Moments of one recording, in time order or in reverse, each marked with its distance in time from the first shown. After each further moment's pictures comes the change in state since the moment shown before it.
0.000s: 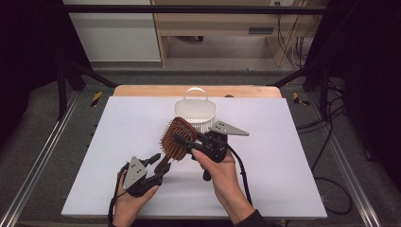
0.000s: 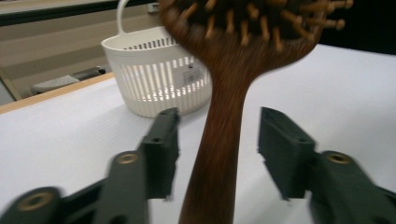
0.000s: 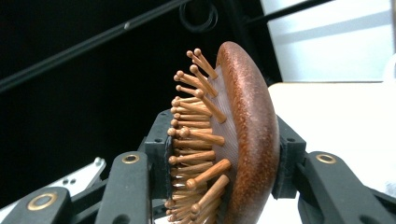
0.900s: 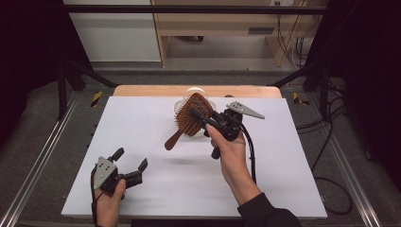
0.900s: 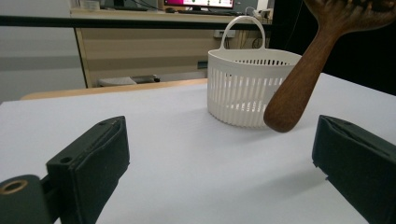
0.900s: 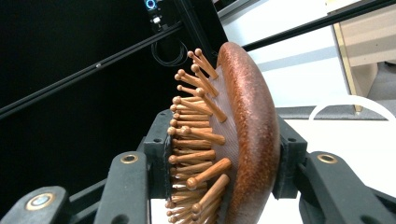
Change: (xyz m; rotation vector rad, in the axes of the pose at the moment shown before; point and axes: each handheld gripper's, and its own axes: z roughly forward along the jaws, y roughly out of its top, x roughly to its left) left arm 0.045 -0.020 -0.031 -0.097 0.232 -0.139; right arm -0.035 0.042 -0.002 -0.110 -0.100 0.022
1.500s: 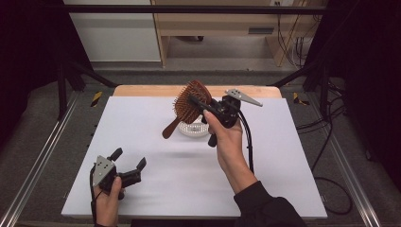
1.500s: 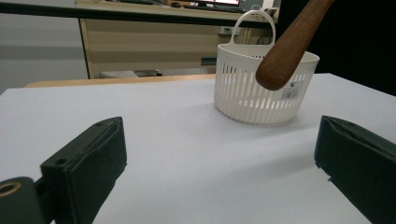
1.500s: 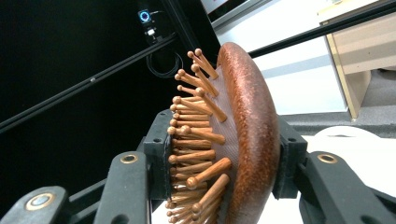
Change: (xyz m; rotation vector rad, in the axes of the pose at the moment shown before) left arm 0.008 -0.005 0.003 0.010 0.008 -0.038; right arm -0.002 0.025 0.020 -0.031 -0.021 0.026
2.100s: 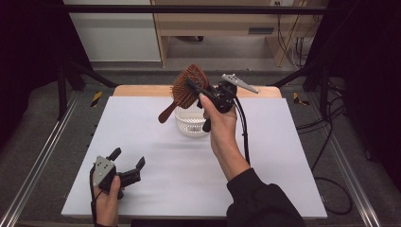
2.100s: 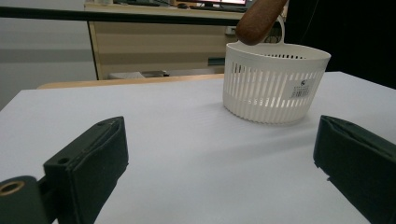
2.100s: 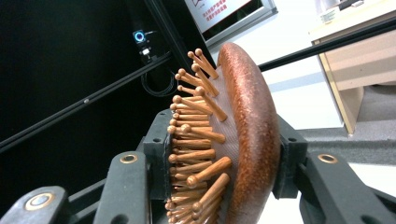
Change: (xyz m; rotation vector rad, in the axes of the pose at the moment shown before) left arm 0.003 -0.002 0.001 -0.005 0.031 0.013; right arm -0.002 0.024 0.029 -0.068 -0.026 0.012
